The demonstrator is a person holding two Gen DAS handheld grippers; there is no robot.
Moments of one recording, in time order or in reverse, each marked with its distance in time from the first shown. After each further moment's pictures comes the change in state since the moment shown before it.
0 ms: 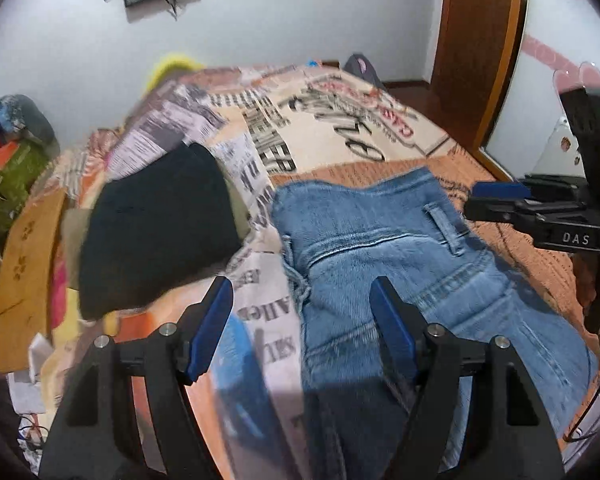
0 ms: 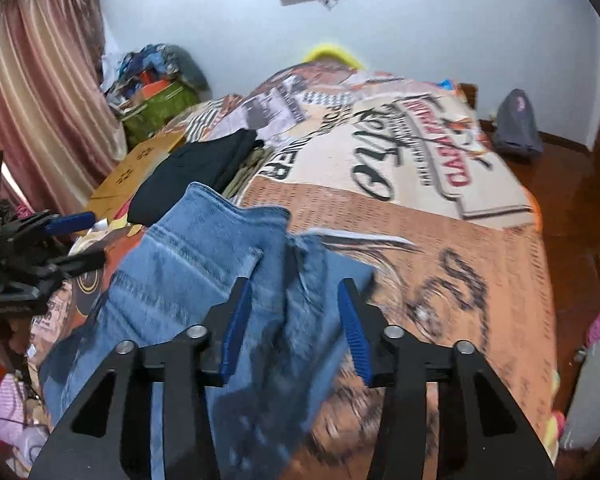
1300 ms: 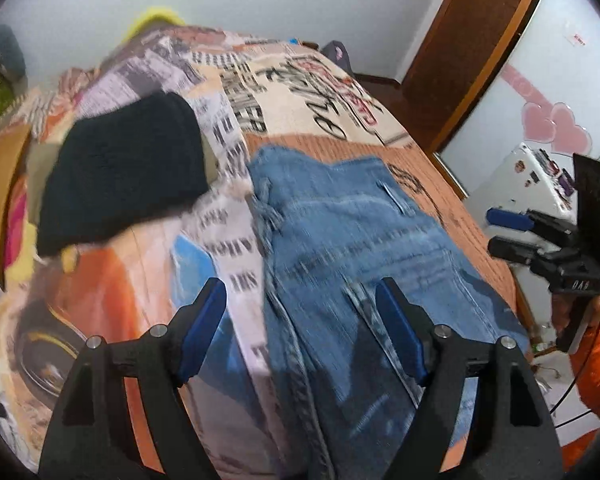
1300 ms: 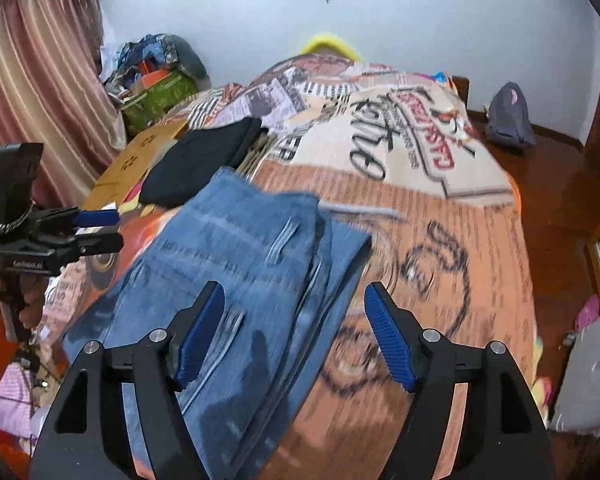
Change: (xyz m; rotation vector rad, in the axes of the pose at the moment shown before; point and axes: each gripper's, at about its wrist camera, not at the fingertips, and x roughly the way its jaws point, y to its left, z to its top) left arm -0.039 0.023 -0.032 -0.148 0.089 -0.243; right arm -0.060 0.017 -0.036 0.023 0.061 -0.024
